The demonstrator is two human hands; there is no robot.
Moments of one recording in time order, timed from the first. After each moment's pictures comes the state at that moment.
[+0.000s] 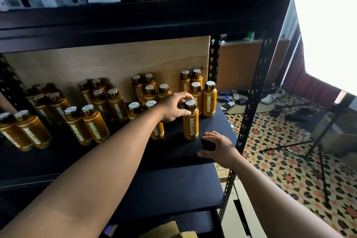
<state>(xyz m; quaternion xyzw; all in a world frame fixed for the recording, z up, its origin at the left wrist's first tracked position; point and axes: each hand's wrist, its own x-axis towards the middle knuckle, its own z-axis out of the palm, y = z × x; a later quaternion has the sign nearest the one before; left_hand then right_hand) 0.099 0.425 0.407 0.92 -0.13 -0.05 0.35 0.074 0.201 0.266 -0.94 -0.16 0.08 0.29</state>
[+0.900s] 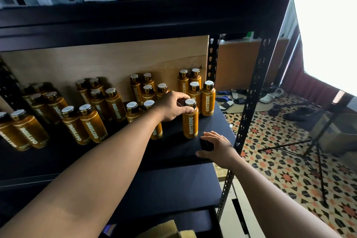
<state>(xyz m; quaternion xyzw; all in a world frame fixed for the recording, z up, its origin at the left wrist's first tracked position) 0.098 0.418 0.407 0.94 -0.12 0.02 0.31 0.075 0.200 0.264 -0.94 -0.16 0.08 0.29</state>
